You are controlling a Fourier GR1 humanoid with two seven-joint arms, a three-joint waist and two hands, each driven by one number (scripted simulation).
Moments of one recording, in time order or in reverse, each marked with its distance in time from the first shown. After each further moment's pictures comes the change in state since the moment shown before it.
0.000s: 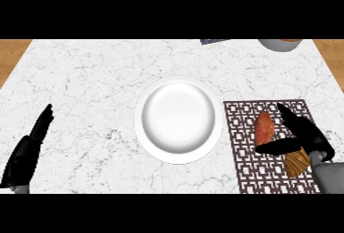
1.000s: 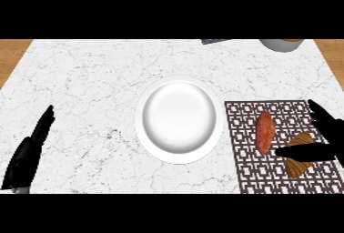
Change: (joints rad) left arm 0.008 0.089 -0.116 0.004 0.103 0.101 -0.016; right arm 0.108 -0.262 0.086 -0.318 -0.180 -0.247 0.131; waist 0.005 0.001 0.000
